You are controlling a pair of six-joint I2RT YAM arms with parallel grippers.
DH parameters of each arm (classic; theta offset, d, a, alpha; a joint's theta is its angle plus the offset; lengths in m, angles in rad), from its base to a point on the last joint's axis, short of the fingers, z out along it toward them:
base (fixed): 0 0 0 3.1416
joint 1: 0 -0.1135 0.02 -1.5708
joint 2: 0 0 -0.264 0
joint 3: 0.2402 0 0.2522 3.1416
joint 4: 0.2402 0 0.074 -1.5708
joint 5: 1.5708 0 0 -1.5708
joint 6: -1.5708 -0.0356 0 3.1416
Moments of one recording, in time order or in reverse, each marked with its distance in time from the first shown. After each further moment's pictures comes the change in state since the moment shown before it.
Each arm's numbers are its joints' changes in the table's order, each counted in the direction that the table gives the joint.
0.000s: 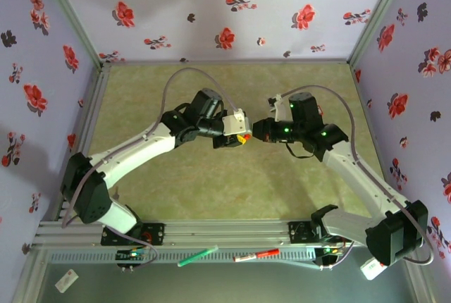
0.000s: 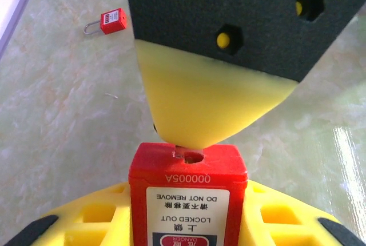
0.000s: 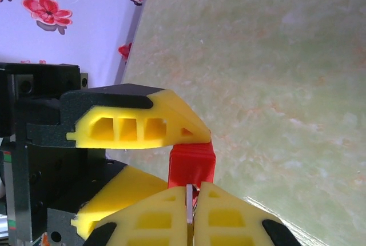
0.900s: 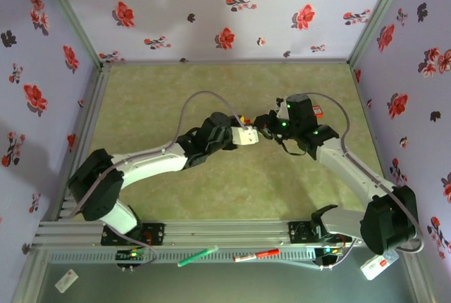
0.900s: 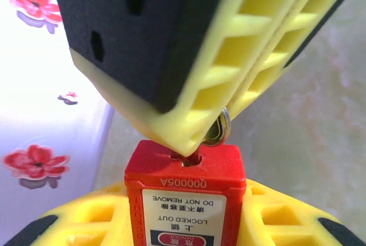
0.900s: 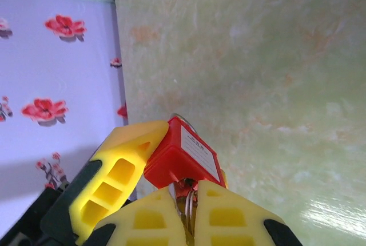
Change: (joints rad) left arm 0.137 -0.051 -0.292 -0.629 -0.558 -0.189; right arm 0.030 -0.086 -0.108 -0.240 0.097 -0.472
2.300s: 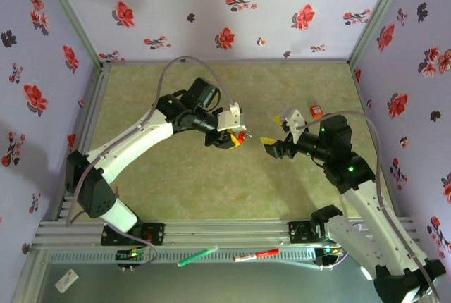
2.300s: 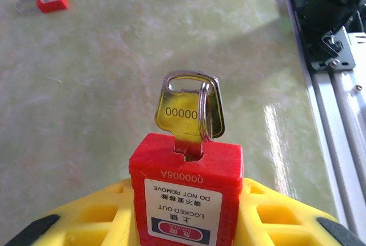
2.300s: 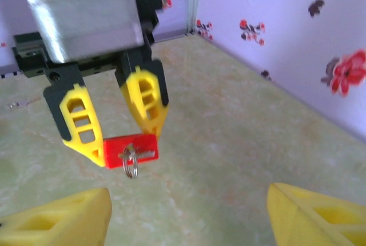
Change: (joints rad) left arm -0.192 -0.005 0.497 1.022 0.731 0.131; right arm 0.037 0.466 -0.064 0.105 -0.046 1.349
